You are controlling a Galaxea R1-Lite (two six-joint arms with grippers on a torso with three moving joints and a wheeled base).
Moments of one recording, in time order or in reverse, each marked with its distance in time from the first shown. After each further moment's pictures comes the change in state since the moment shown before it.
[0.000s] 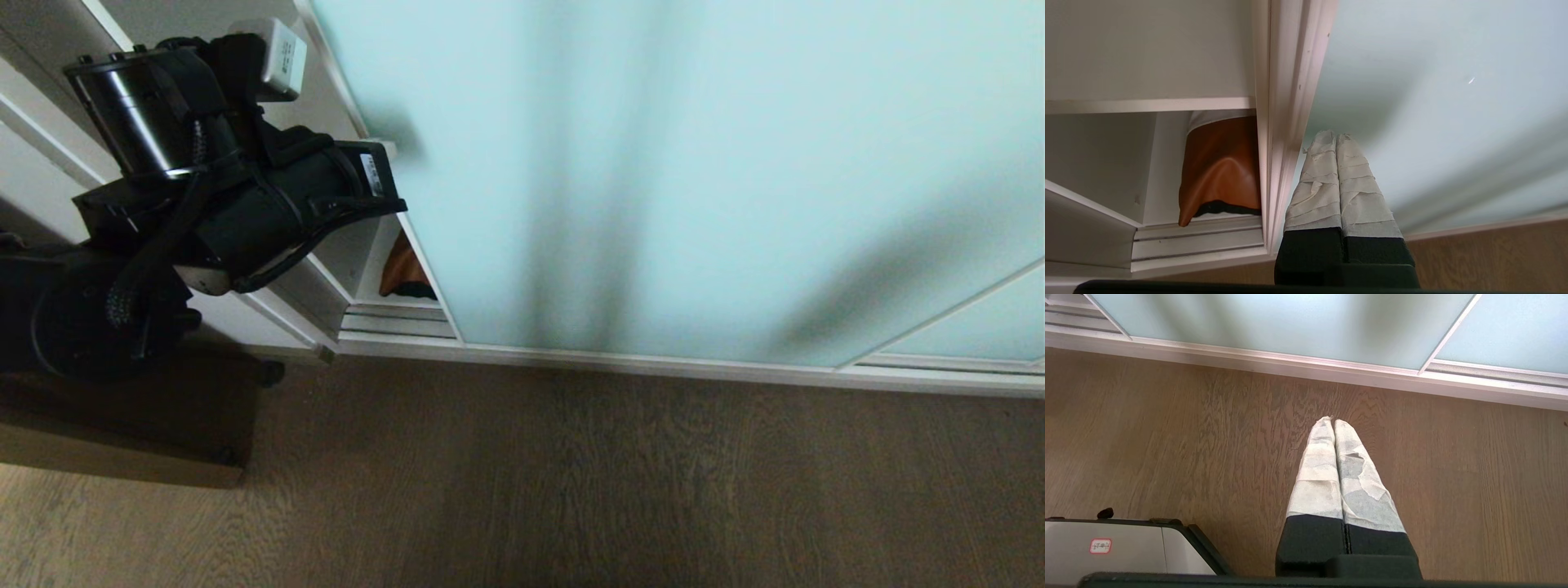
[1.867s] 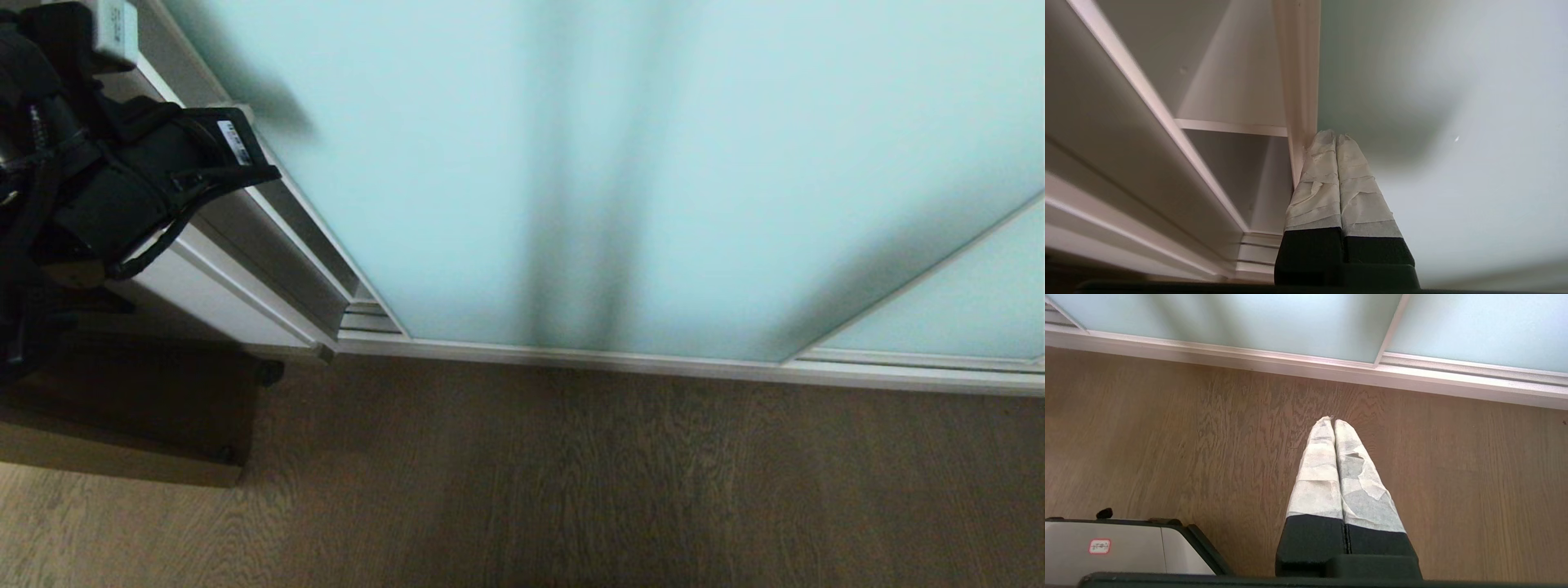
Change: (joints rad) left arm 0.255 -0.109 0.087 -0.083 0.051 0.017; right arm -0.001 0.000 0.000 0.000 0.000 0.000
